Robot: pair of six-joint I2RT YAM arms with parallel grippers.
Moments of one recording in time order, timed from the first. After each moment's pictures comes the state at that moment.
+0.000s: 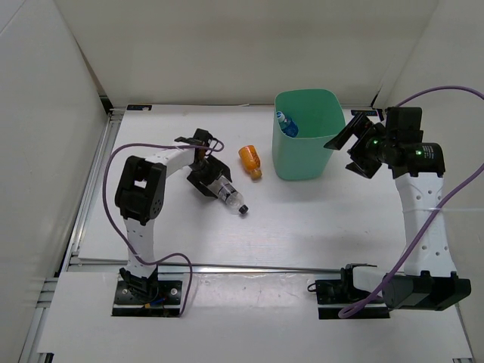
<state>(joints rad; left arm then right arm) -0.36 2.05 1.45 -0.74 0.24 -1.14 0.01 1.21 1.52 -1.08 -0.30 0.67</state>
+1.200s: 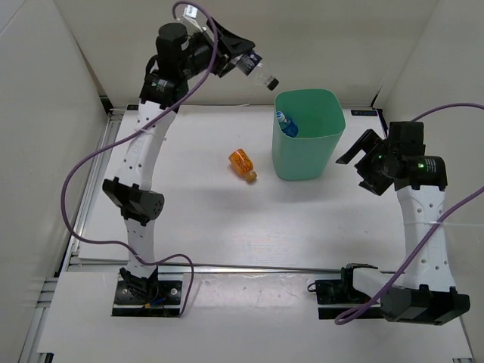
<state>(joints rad) -0.36 2.04 2.54 -0.52 0.40 -1.03 -0.02 1.12 1.43 -1.17 -0.13 0.69</state>
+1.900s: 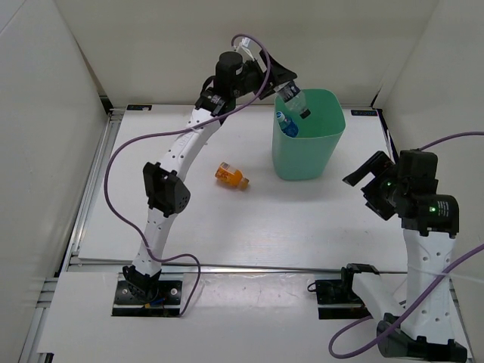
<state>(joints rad) -0.54 2.33 2.54 -0.26 0.40 -0.99 -0.04 0.87 1.33 -1.25 -0.09 0.72</state>
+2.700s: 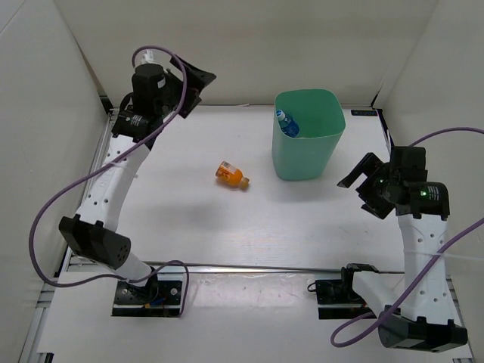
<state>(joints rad) -0.32 1.57 1.78 -0.42 0.07 -1.03 -0.04 0.93 1.27 -1.26 -0.12 0.66</state>
